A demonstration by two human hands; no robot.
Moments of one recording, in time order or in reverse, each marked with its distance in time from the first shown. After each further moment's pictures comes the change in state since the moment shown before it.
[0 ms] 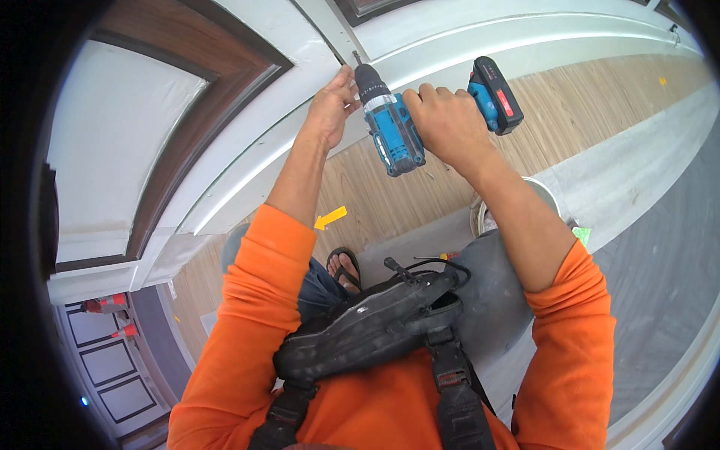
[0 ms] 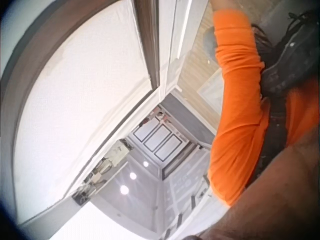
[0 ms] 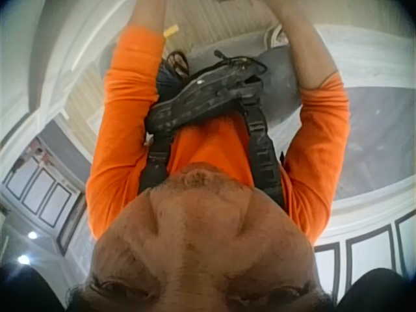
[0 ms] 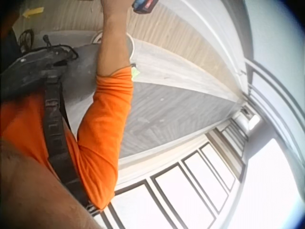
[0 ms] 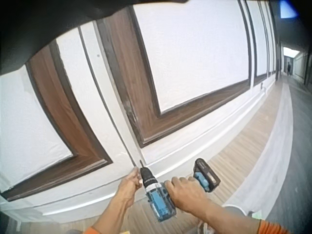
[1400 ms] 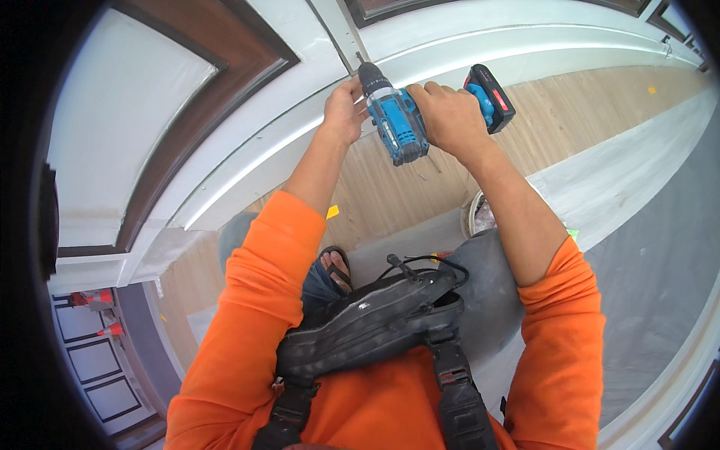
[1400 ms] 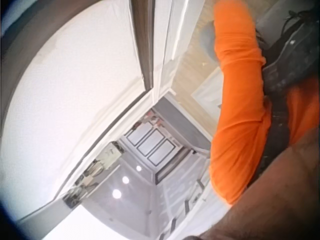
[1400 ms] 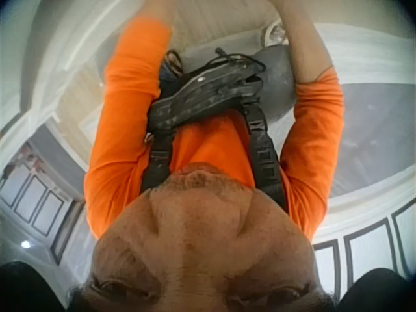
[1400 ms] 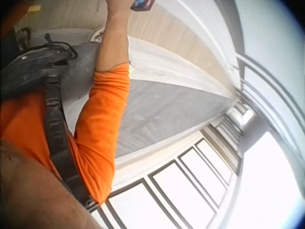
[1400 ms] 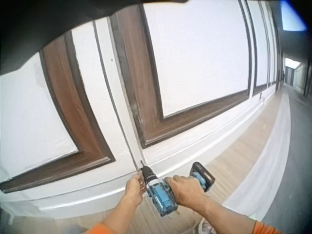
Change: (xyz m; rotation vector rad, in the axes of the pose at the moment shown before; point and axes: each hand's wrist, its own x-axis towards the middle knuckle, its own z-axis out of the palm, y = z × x) left_hand 0.000 -0.016 0.026 -0.360 0.244 -0.185; right_hand -0.002 0.009 0.005 0.094 0.035 0.031
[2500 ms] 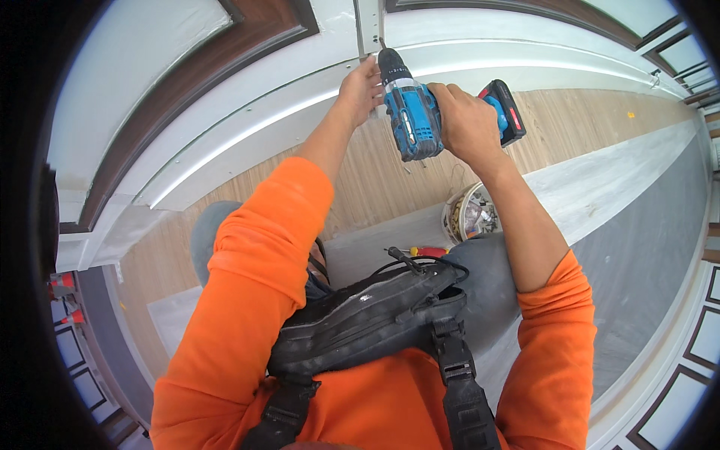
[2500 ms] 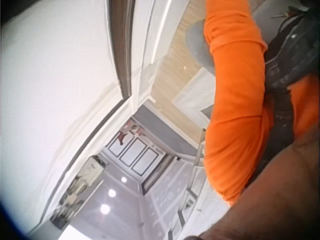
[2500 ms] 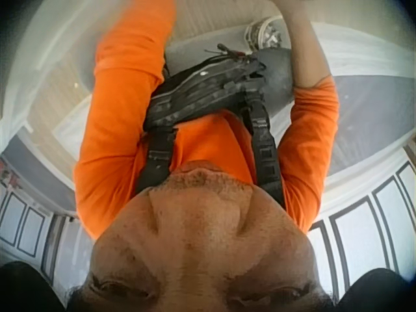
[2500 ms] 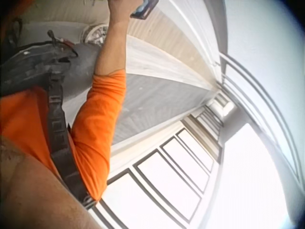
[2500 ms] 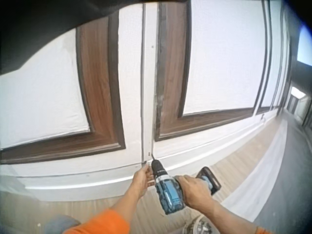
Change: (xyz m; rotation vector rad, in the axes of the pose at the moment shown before) left_hand 0.032 -0.024 -0.010 -0.004 -0.230 0.019; right_hand -0.006 -0.017 -0.023 -0.030 -0.056 0.027
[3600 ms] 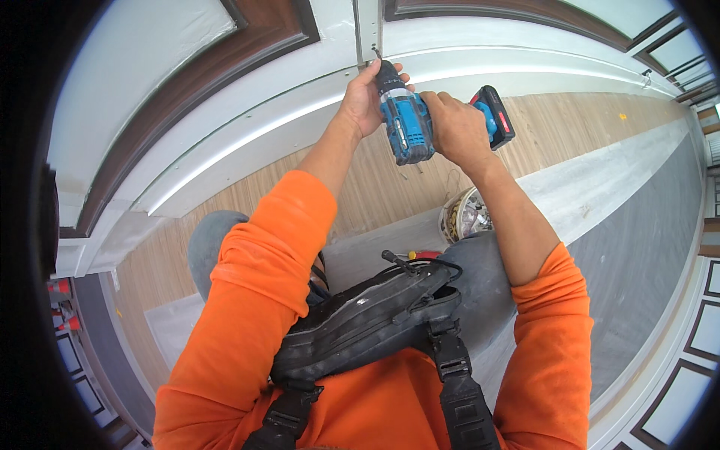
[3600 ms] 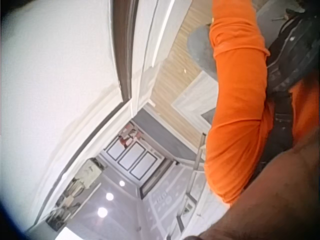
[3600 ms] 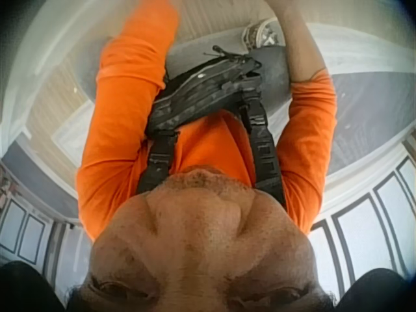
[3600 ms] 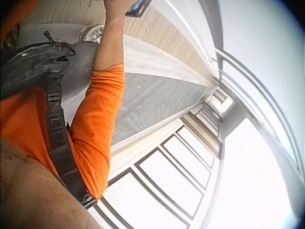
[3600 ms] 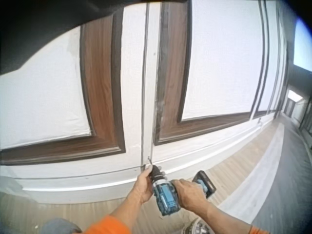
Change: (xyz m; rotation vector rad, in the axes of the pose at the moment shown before) left_hand -0.032 0.014 0.025 -0.298 -0.243 -0.029; right_hand 0.001 0.002 0.005 -0.014 -0.058 0.013
